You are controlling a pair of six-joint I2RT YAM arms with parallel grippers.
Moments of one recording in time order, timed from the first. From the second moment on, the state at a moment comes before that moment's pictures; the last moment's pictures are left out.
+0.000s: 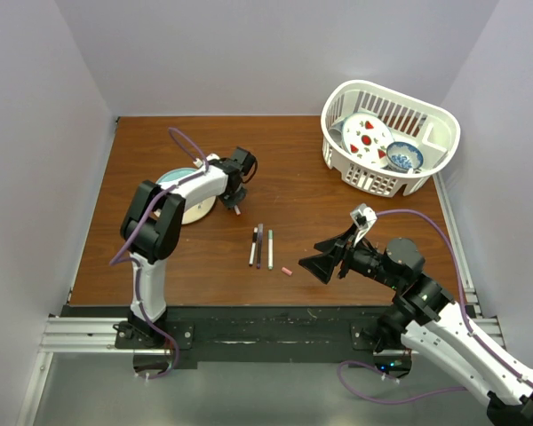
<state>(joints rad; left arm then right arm) -0.50 2.03 1.46 -0.67 -0.39 -1.20 0.70 0.45 0.45 -0.13 -0.30 0.53</state>
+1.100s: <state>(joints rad) -0.65 1.73 1.02 -0.20 -0.08 -0.87 0.70 0.61 0.41 -0.09 -0.18 0.71</state>
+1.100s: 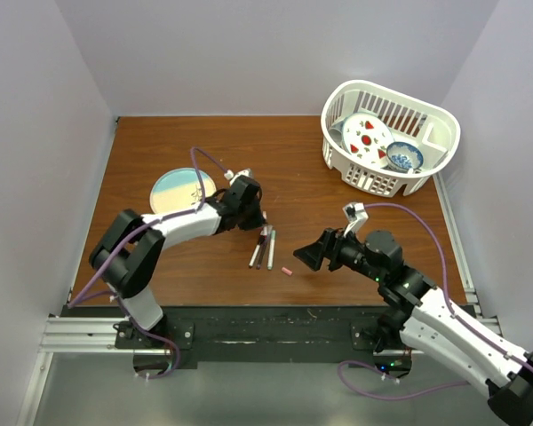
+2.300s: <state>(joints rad) -0.69 1.32 0.64 0.49 0.46 -0.93 0.70 0.97 0.35 0.54 -0.25 0.79</state>
